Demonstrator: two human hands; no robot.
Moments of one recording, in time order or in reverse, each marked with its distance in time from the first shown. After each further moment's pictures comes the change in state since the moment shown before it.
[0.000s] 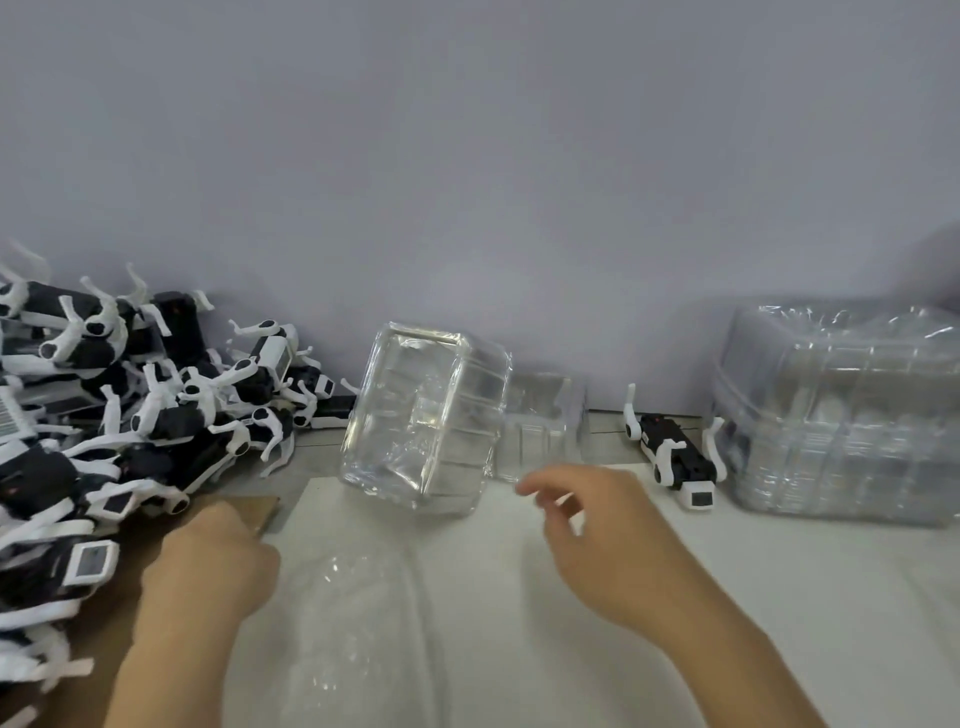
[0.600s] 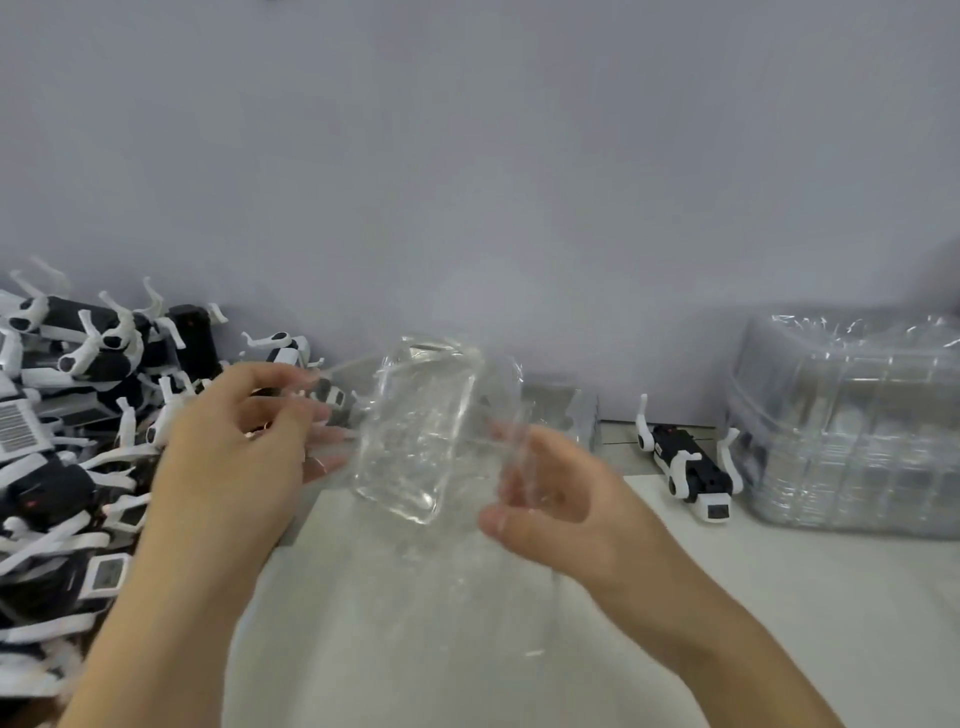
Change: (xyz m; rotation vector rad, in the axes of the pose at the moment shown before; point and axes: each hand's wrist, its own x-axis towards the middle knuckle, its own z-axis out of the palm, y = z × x) left_hand -0.027 0.062 -0.056 -0.990 0.143 0.389; right_hand -0.005 -0.037 -0.008 0.705 -0.170 -0.078
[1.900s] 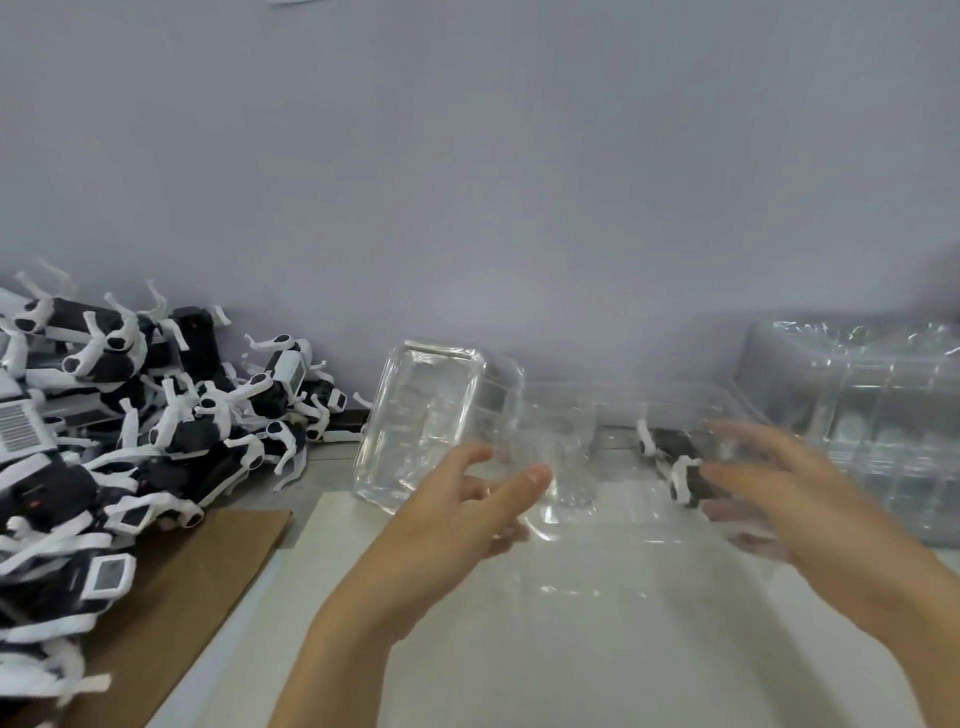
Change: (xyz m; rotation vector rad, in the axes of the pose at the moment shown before) left_hand -0.033 -0.039 0.070 0.003 -0.707 -0.247; right_hand -0.021 0.006 -0.104 -0.113 0.464 0.363
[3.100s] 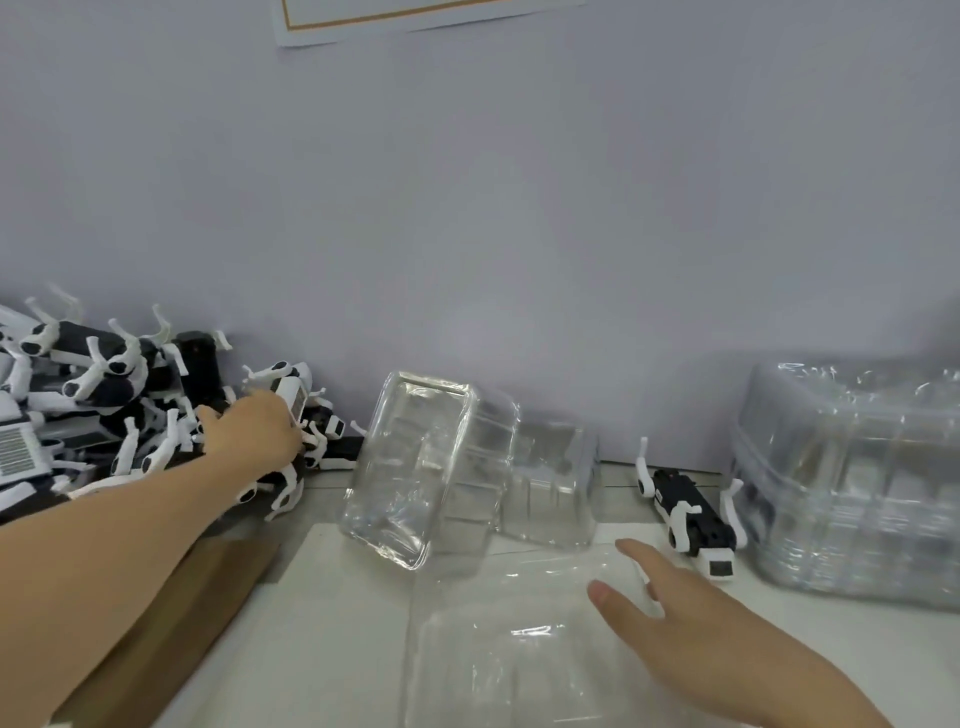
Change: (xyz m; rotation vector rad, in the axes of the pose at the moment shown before) left_hand 0.145 -0.023 -0.197 1.389 0.711 -0.308; right_hand 0.003 0.020 0.044 -0.699 -0.355 0.082
